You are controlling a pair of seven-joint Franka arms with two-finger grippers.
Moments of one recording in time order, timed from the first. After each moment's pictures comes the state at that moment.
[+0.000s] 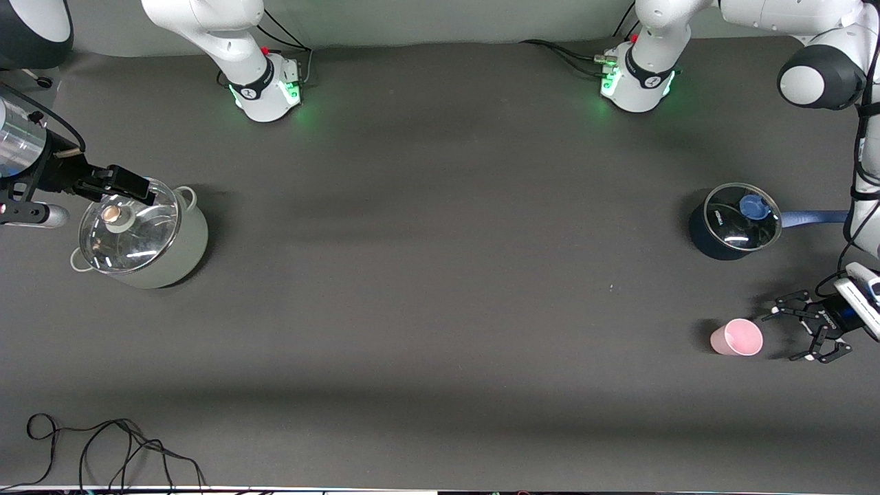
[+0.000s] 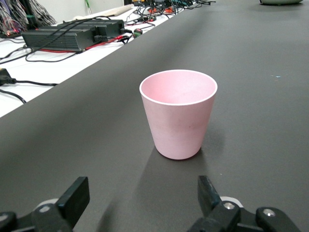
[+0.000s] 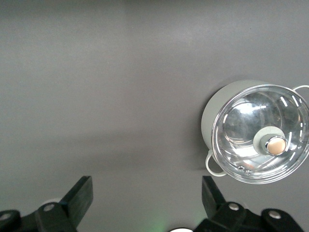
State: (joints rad) left arm 0.57 1.09 0.02 -1.19 -1.13 1.76 2.38; right arm -0.03 -0.05 0.04 -1.70 0.03 1.58 0.13
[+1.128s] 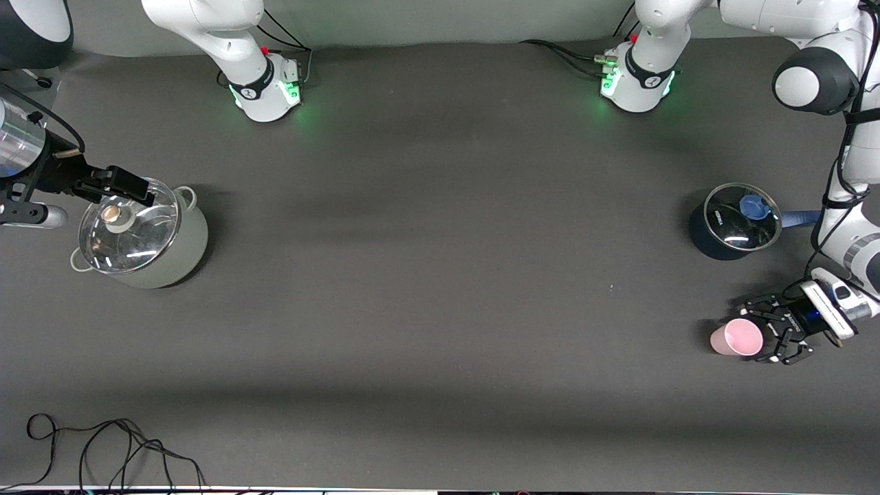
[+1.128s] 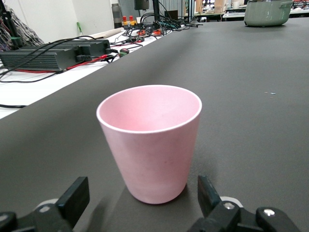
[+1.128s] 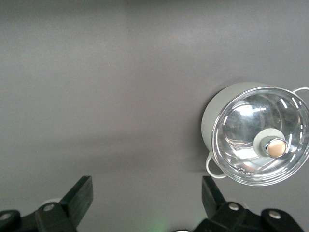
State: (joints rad) left arm 0.56 1.11 -0.05 -1.26 -1.15 1.76 2.44; right arm -0.03 -0.05 0.04 -1.70 0.03 1.59 0.13
